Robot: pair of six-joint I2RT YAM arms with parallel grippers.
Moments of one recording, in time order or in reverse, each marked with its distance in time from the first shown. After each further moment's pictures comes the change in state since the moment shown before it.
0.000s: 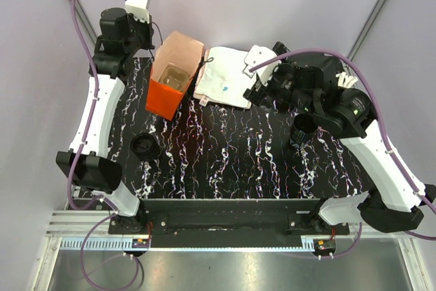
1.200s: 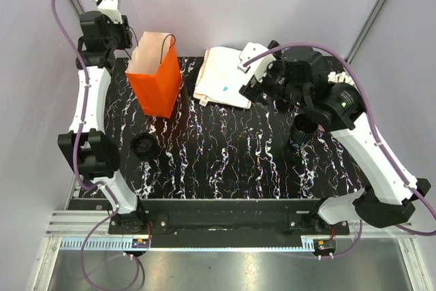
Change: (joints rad) left arm 0.227 0.157 0.000 0.097 0.069 -0.031; right arm -0.031 0.050 0.000 0.000 -0.003 0.019
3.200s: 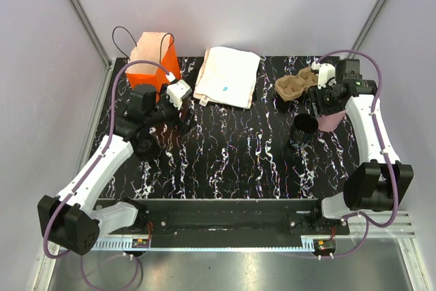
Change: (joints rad) left arm -0.449 -0.642 -0.880 -0.046 0.237 0.188; right arm -0.827 0.083 -0.481 -0.071 -0.337 0.218
